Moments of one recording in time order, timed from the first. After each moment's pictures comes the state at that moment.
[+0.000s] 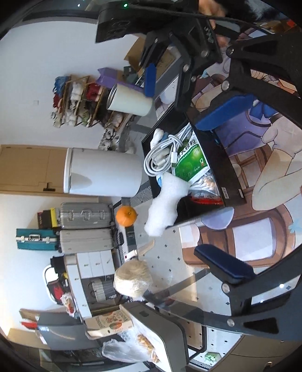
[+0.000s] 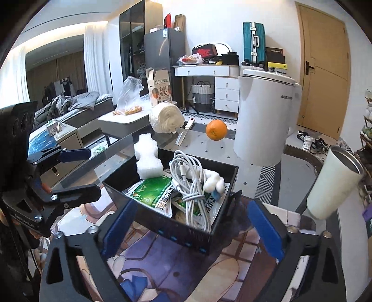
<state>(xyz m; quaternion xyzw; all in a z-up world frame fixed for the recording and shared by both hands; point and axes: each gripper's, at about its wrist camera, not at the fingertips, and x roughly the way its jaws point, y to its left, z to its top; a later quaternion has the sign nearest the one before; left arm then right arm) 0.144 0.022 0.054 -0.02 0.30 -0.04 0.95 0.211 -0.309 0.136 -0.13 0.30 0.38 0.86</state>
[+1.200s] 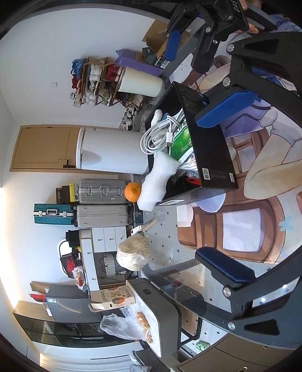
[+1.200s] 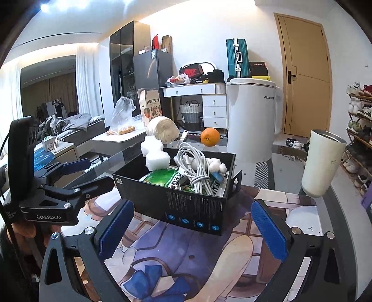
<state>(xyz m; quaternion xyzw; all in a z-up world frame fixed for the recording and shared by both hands) 0.117 0.024 0.022 -0.03 0.23 0.04 0.97 0.160 -0.336 0.114 -0.09 0.25 0.36 0.90</state>
